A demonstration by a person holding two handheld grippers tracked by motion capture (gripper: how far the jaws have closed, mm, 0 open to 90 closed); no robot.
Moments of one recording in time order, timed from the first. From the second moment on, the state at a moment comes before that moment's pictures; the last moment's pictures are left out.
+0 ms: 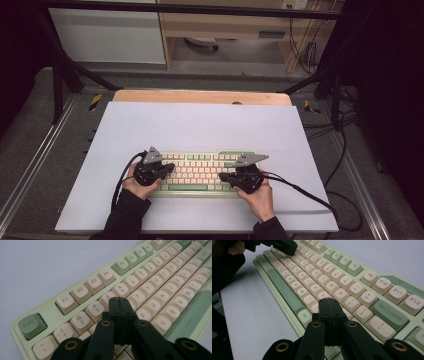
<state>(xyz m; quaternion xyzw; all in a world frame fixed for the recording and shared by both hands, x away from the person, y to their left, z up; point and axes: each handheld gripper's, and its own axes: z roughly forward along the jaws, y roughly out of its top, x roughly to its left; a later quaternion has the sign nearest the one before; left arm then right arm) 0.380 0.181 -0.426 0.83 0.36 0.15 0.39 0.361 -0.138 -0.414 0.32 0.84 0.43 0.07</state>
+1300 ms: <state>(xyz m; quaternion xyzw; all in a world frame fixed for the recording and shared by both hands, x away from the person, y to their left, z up) 0.360 0.206 -0.412 0.83 0.35 0.15 0.41 0.359 -0.134 -0.407 0.32 0.83 0.45 0.07</state>
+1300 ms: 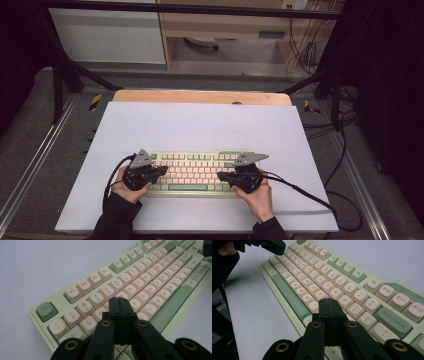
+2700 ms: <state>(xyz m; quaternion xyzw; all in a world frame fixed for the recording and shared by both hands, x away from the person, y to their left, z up) 0.351 0.225 -0.421 0.82 0.36 0.15 0.41 0.369 -0.064 -0.423 0.30 0.85 0.43 0.05</state>
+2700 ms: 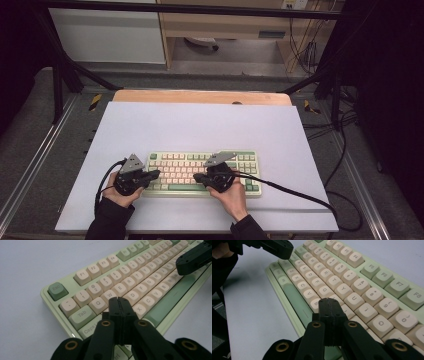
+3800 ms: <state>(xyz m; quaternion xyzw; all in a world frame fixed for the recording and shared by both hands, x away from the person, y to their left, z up) 0.350 0.226 -0.420 0.82 0.36 0.15 0.42 0.369 -0.062 -0.421 0.29 0.86 0.42 0.06</state>
